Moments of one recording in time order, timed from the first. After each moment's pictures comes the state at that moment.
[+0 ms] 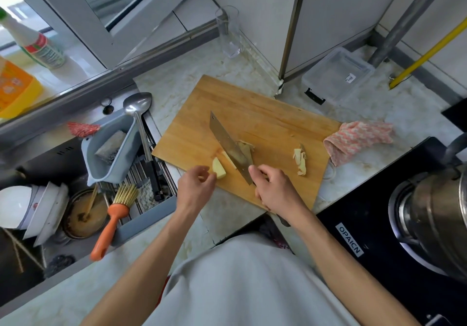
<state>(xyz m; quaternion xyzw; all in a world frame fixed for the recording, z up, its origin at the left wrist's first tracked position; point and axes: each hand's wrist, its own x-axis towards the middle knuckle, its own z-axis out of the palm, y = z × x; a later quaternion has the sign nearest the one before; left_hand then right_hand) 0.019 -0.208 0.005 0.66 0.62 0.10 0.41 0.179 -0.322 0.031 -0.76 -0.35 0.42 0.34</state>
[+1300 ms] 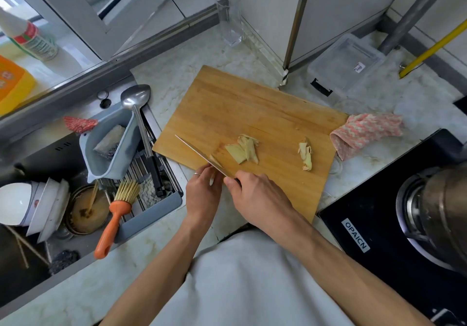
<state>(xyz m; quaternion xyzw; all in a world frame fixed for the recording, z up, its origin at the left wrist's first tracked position) 0.019 -0.227 -0.033 0.77 0.53 0.24 0.28 0.135 -0.305 0.070 -0.79 -0.46 0.37 0.16</state>
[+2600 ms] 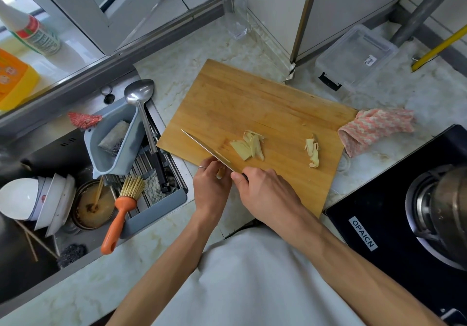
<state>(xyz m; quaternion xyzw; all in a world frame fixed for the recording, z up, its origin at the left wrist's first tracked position) 0.031 -0.225 -0.027 0.73 0.55 0.25 0.31 0.139 -0.302 0.079 -0.80 -0.46 0.36 0.14</state>
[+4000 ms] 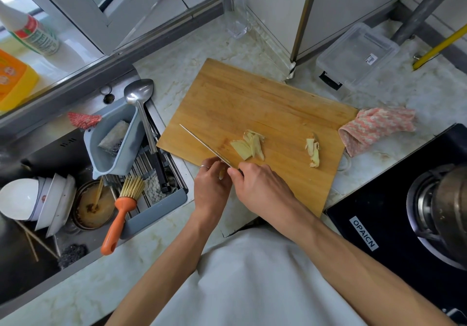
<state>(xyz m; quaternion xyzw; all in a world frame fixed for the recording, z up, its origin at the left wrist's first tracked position) 0.029 -0.223 -0.024 0.78 0.52 0.22 0.28 0.137 -0.288 0.078 -0.79 -0.45 0.40 0.14</state>
